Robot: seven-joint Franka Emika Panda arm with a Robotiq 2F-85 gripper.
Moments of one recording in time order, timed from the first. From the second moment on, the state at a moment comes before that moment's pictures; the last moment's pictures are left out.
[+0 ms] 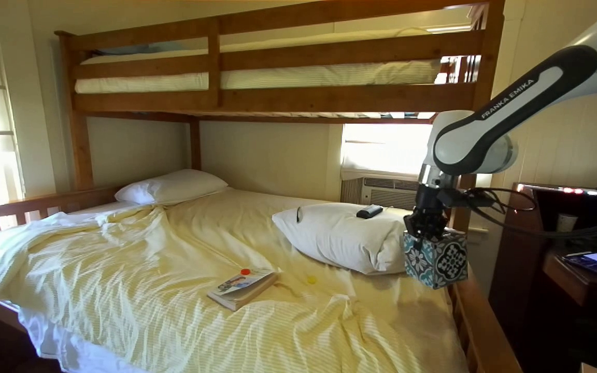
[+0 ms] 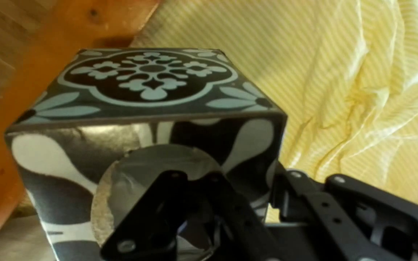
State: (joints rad) arm -0.17 -0.24 -0.14 -2.57 -0.01 2.47 0.15
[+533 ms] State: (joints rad) arm -0.31 -0.38 -0.18 -2.57 -0.01 2.47 0.35
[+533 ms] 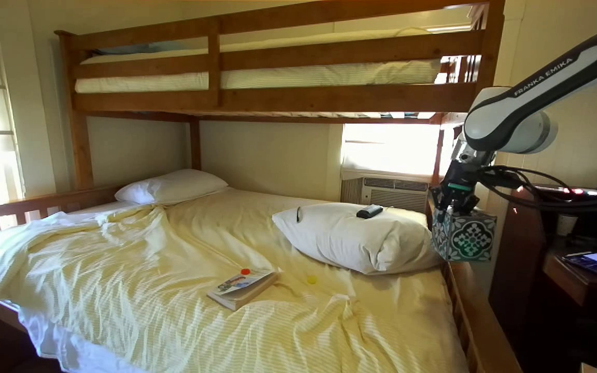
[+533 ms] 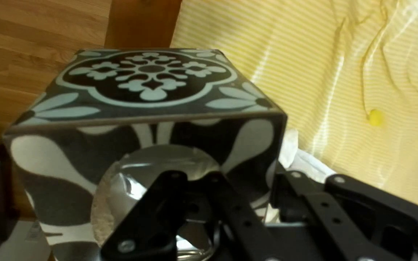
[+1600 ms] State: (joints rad) arm -0.41 -0.20 -0.21 -2.47 0.01 2.55 0.67
